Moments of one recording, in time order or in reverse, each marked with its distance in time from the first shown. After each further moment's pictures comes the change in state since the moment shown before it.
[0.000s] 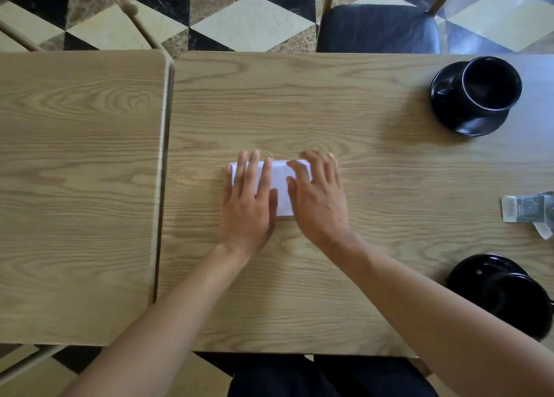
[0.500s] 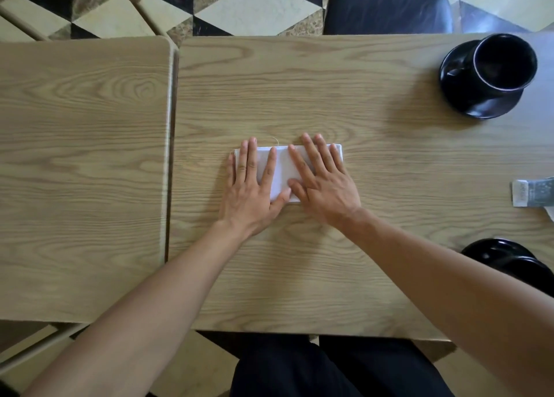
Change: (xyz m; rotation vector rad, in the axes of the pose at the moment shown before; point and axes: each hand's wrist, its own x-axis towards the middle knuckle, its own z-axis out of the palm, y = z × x) left_hand -0.003 -0.020 0.010 0.076 -0.295 0.033; right_hand -0.006 0.032 0.017 -0.070 -0.363 -0.141
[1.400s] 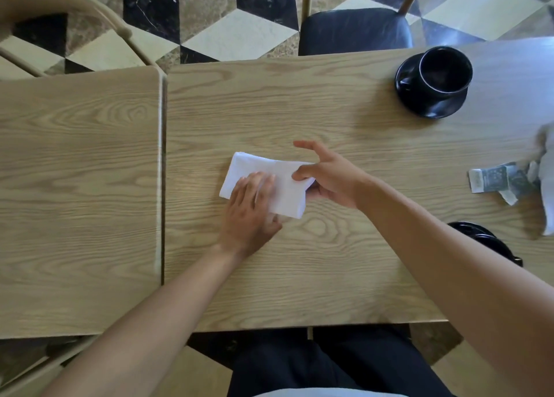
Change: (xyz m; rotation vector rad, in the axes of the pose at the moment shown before) left_hand -0.031 0.032 -0.022 -0.150 0.310 0.231; right_hand -0.009 0.008 -0.104 1.549 -0.288 0.644
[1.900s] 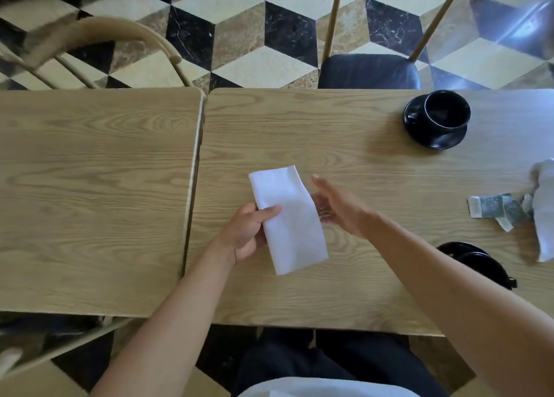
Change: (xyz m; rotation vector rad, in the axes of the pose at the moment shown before) left_hand -0.003 0.004 -0.074 -1.651 -0.350 -1.167; right_hand -0.027 0.022 0.017 -0.232 -0.057 0.033
